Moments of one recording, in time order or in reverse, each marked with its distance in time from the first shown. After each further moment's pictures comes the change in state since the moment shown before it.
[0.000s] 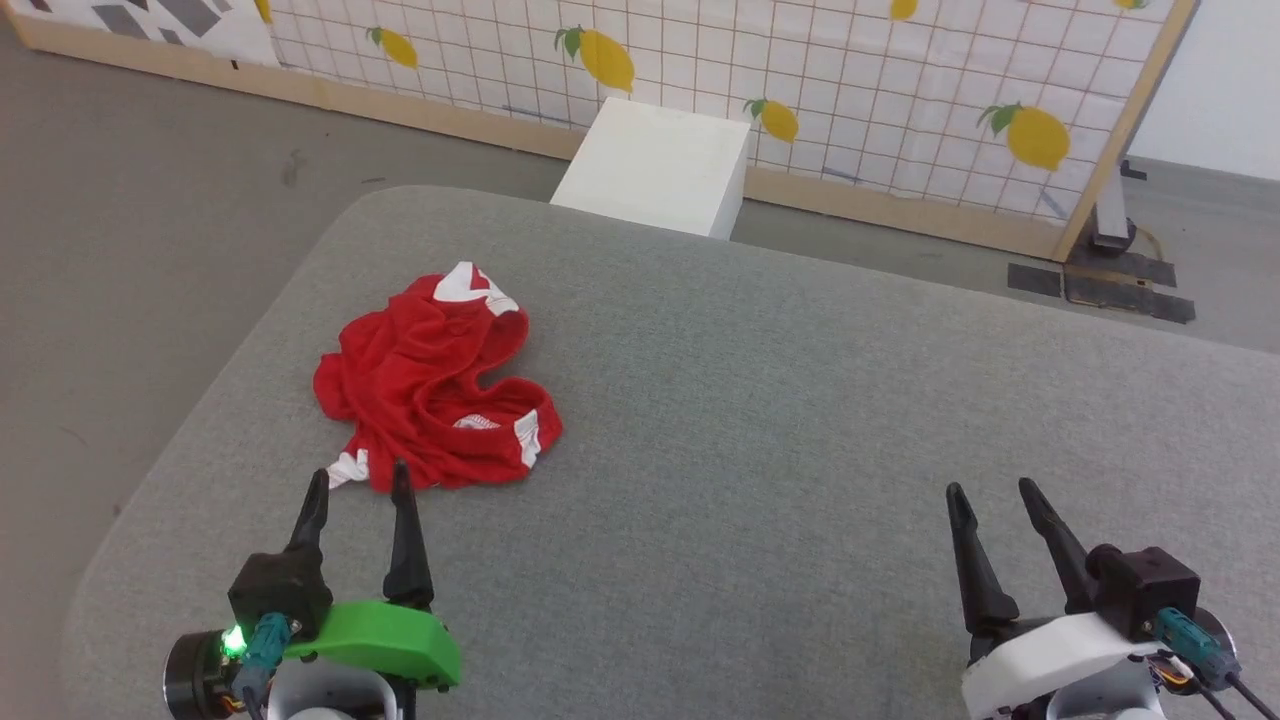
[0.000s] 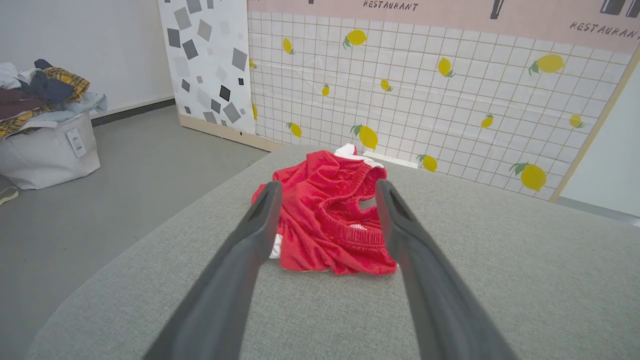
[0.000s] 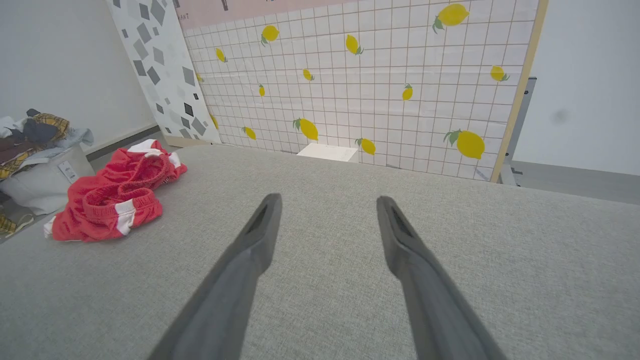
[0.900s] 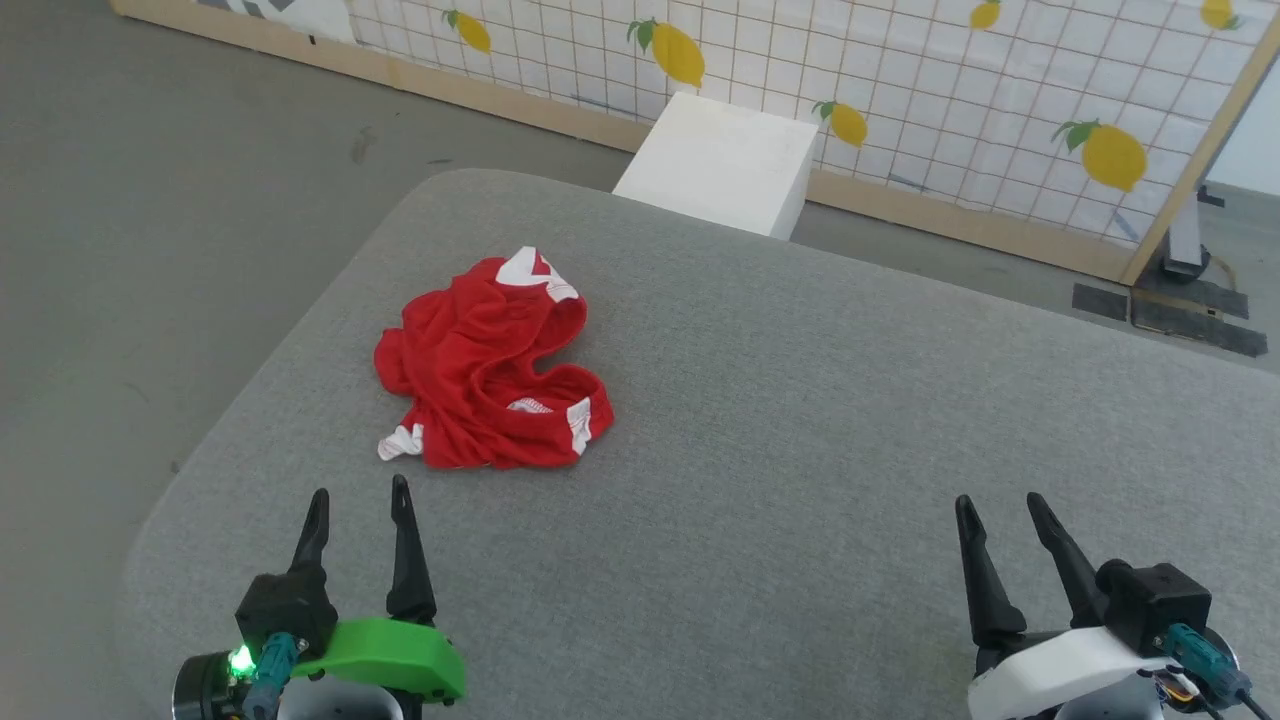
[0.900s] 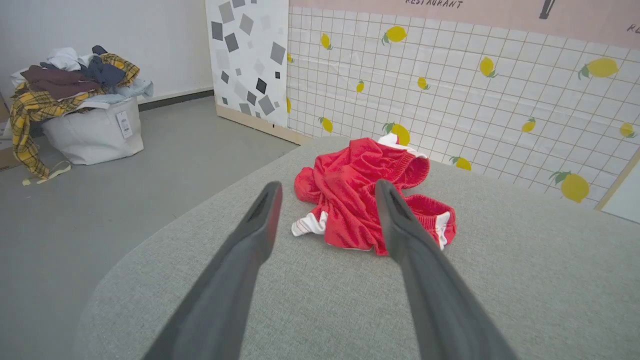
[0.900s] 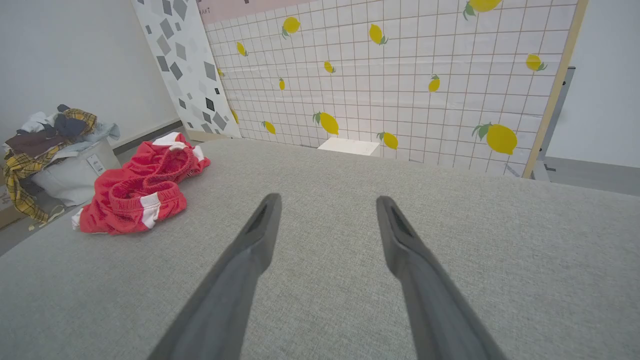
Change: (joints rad) left arm 0.008 0.000 -0.014 0.047 -0.026 0.031 -0.056; right arm 0.018 0.000 -0.010 0.013 0.026 0.000 -0.022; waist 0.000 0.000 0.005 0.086
